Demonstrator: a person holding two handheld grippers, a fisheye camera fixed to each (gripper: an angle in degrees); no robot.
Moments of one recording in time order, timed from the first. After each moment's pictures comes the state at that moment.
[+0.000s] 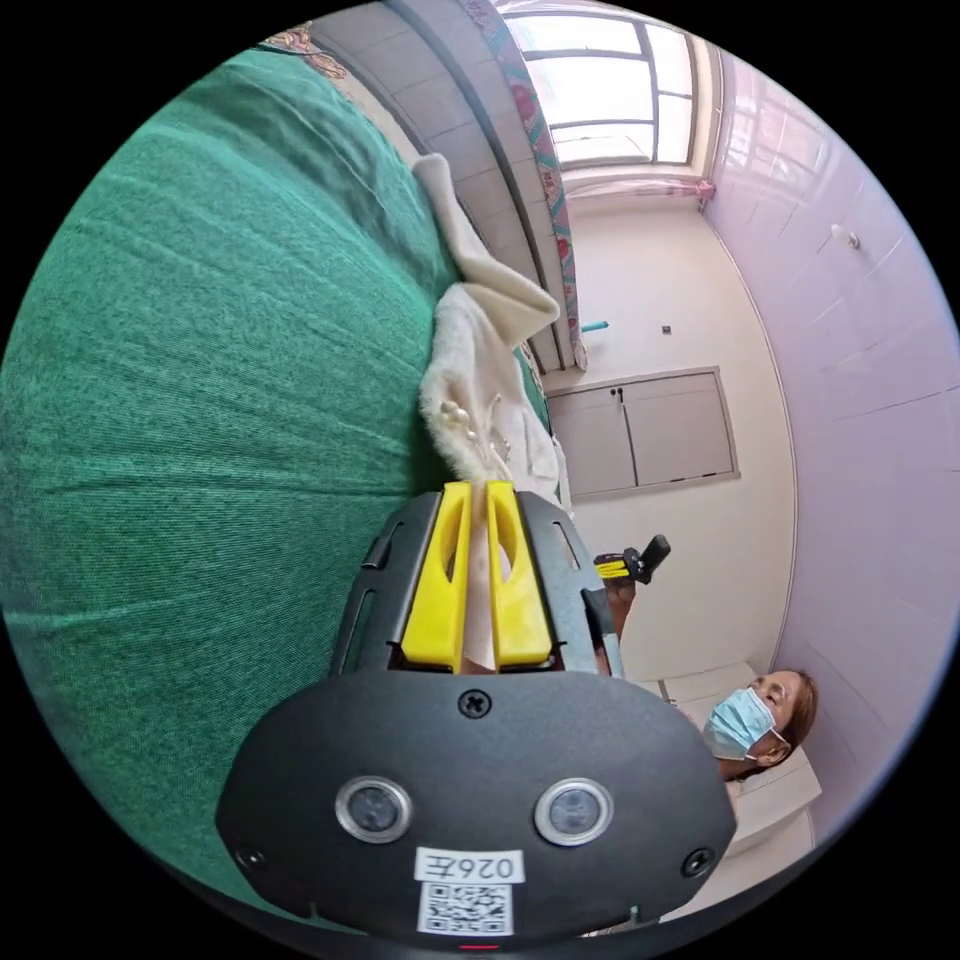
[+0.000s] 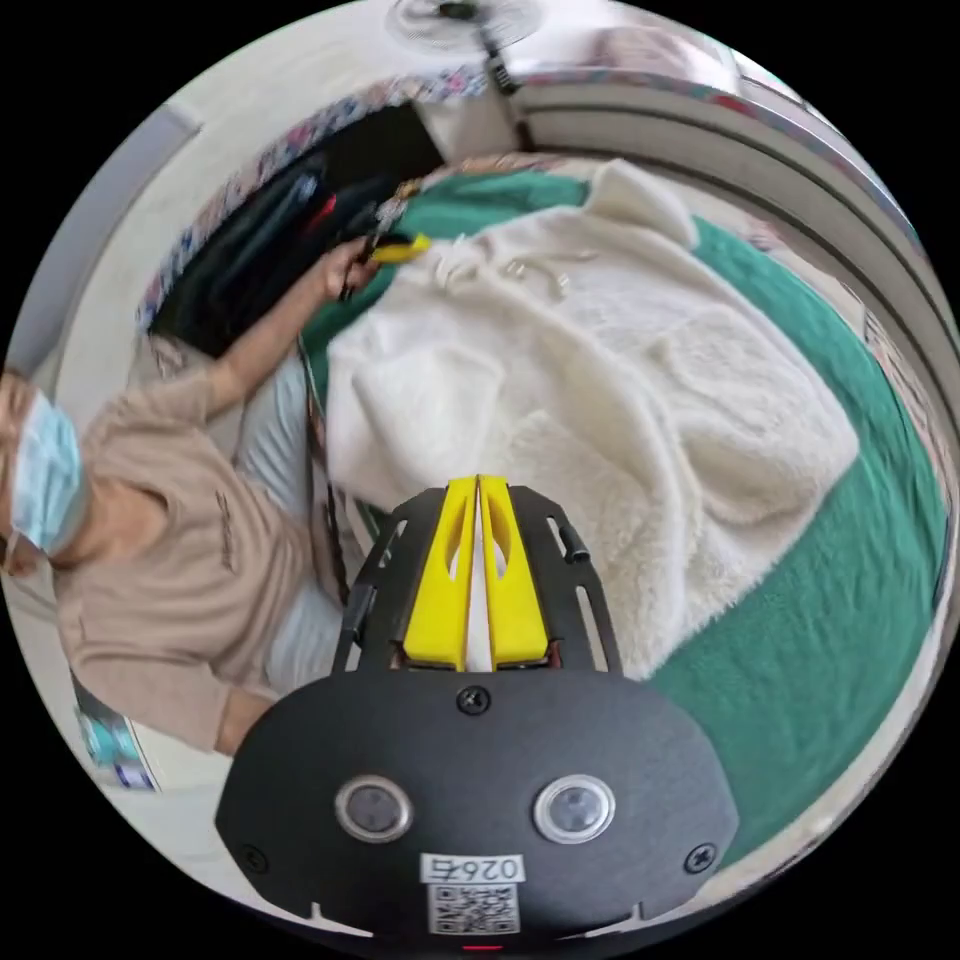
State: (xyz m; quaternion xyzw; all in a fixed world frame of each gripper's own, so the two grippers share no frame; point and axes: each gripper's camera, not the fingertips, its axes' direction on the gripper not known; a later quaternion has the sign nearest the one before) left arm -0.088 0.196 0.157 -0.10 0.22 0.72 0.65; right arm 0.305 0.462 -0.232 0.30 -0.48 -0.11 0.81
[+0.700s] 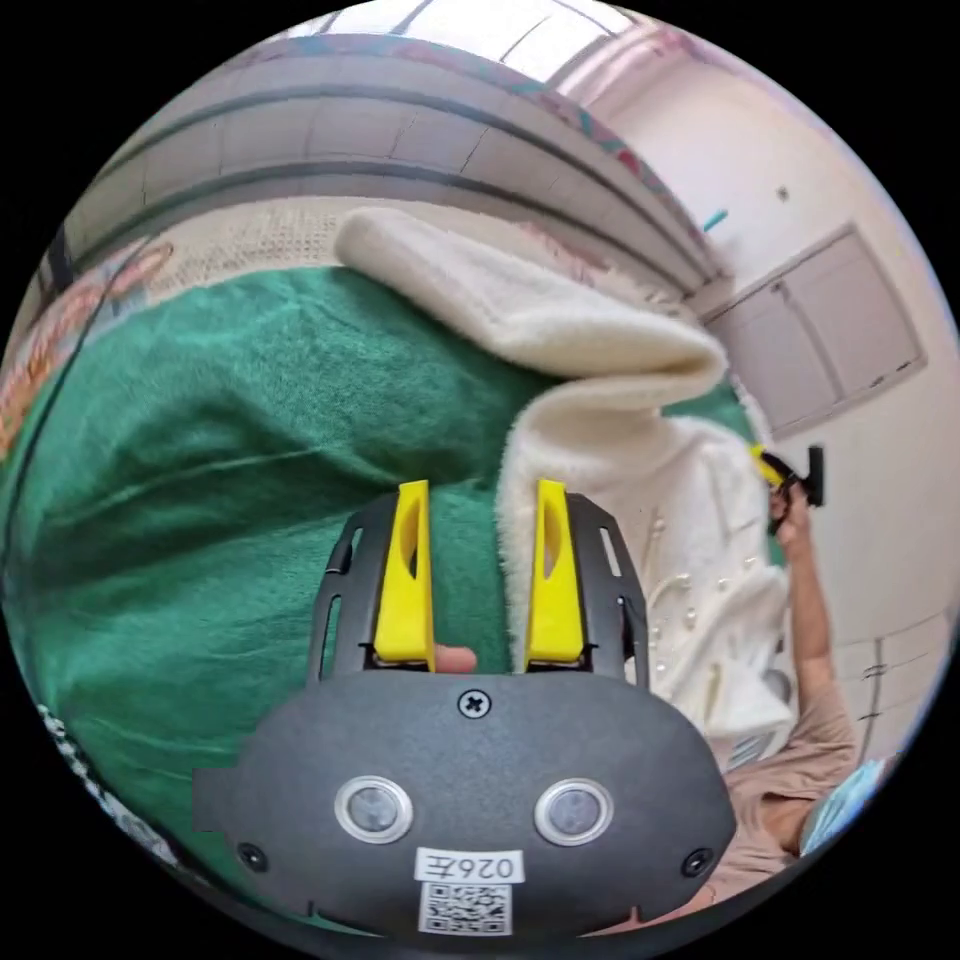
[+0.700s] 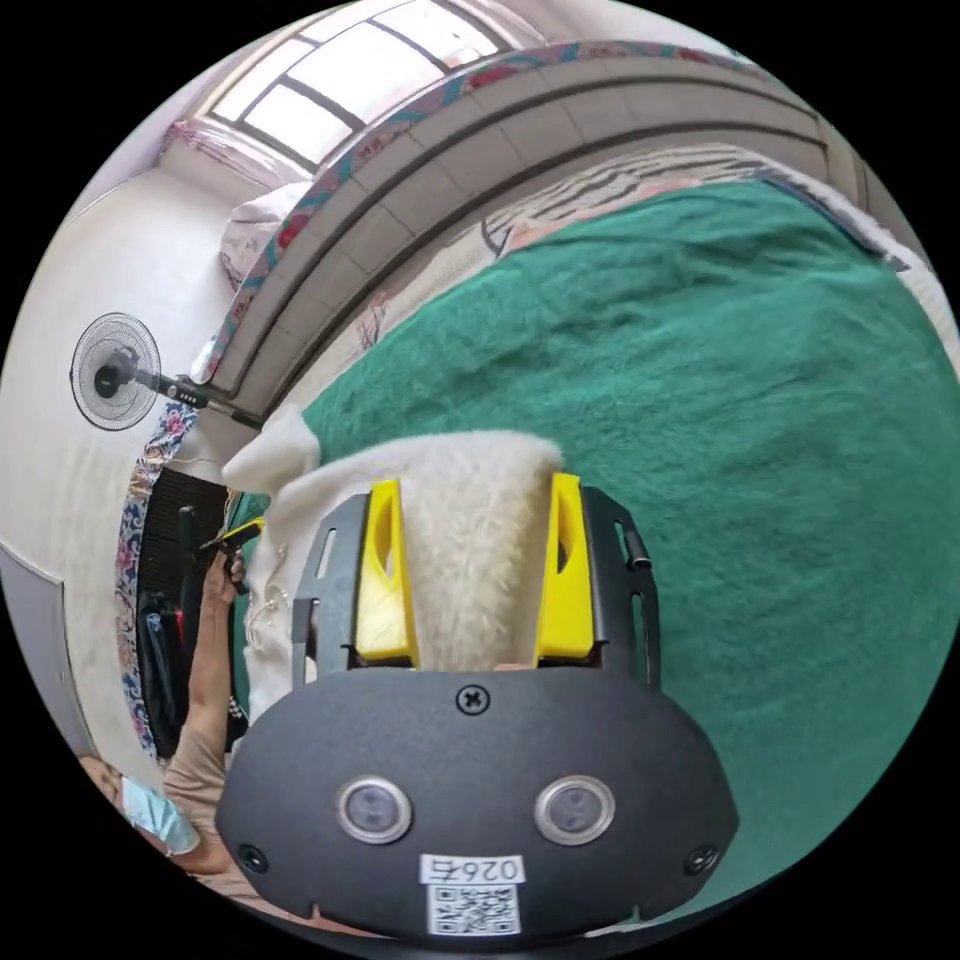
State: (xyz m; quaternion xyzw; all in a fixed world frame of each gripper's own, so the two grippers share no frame) left arm 0.086 0.371 0.281 0.16 -0.14 0.83 0.52; right arm 0.522 0.289 -0.126 0.25 -0.54 0.35 0.72
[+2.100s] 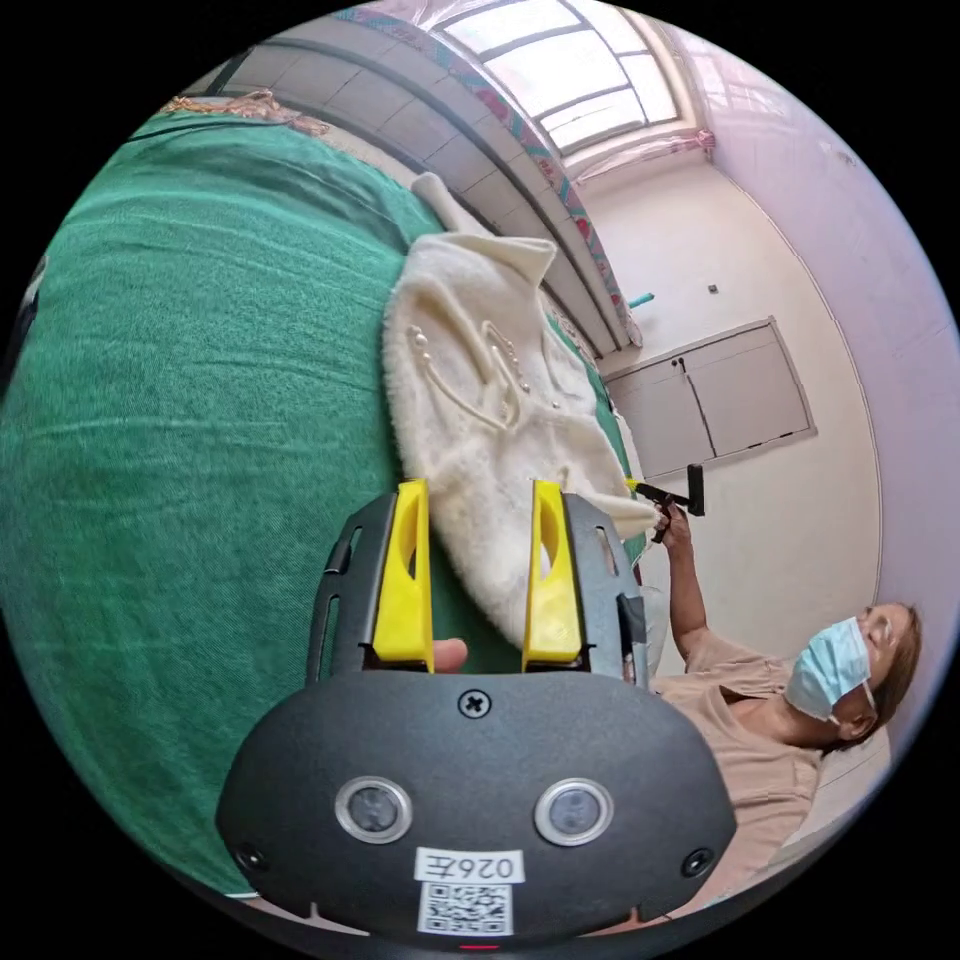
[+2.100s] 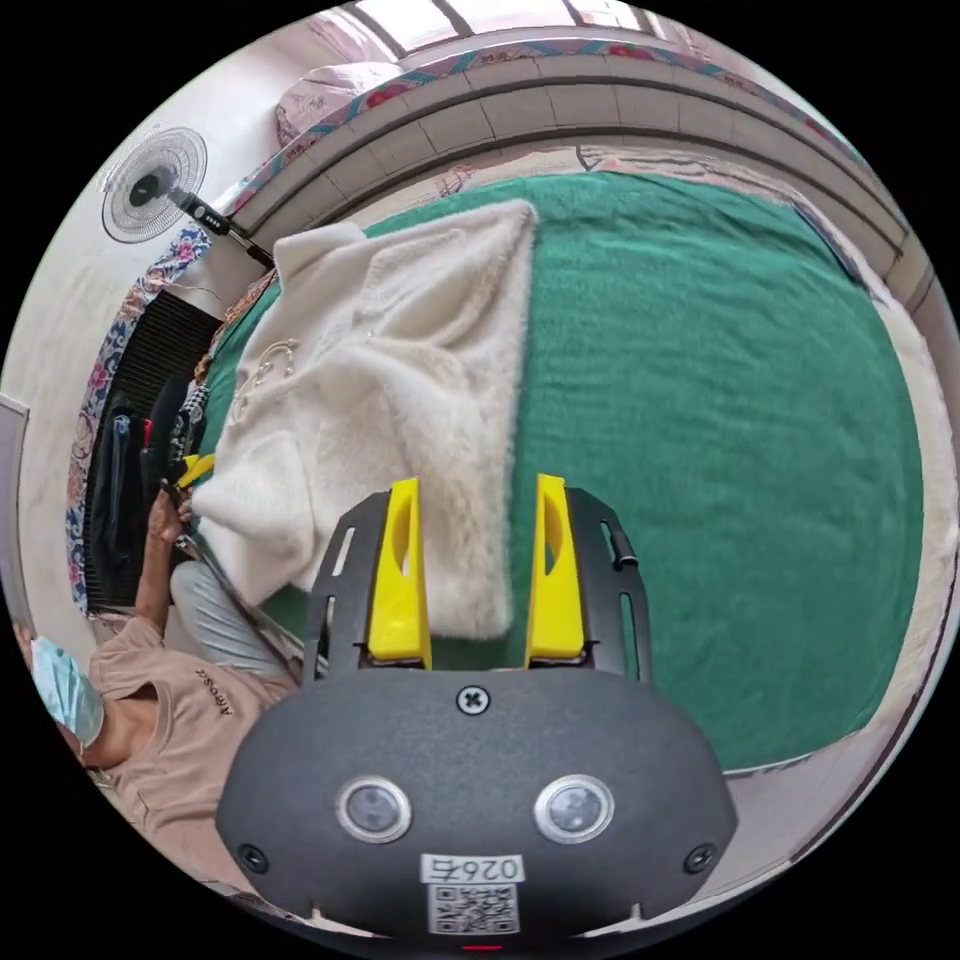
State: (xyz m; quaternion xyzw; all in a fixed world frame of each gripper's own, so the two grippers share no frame) left arm -0.188 0.259 0.175 0.04 0.12 0.78 0.62; right arm 0.421 0.462 -0.259 0.20 -0.49 0.21 0.82
